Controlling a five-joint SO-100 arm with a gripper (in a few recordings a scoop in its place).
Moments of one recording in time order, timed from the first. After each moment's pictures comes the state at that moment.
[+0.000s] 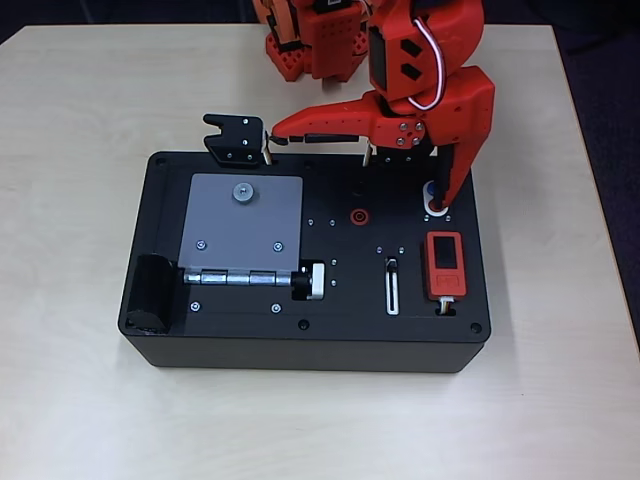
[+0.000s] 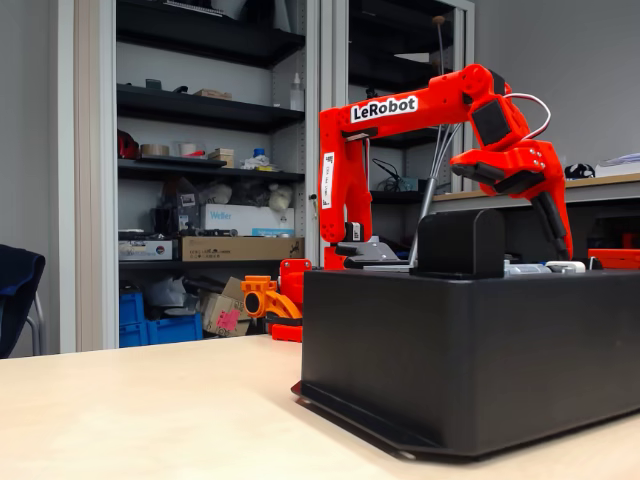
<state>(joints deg) -22.4 95.6 92.5 71.2 95.7</state>
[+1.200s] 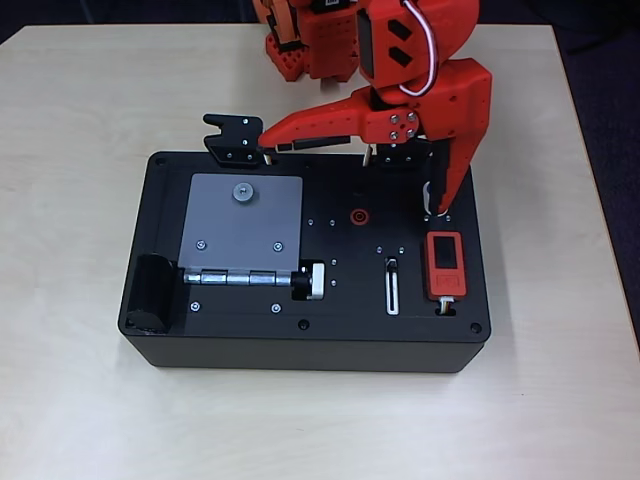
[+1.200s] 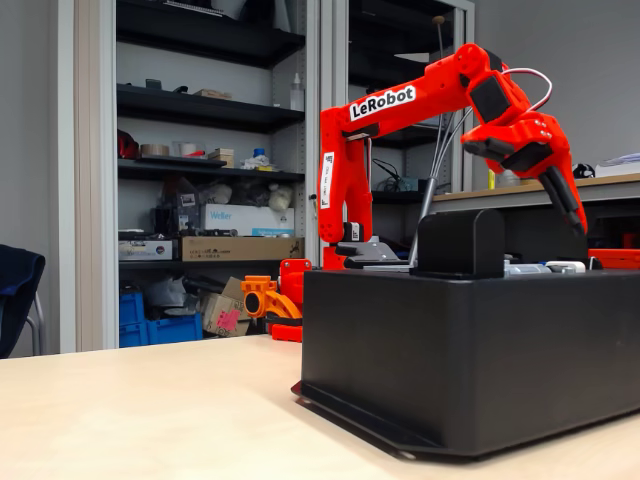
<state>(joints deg) -19.2 94.5 83.8 73.6 91.7</state>
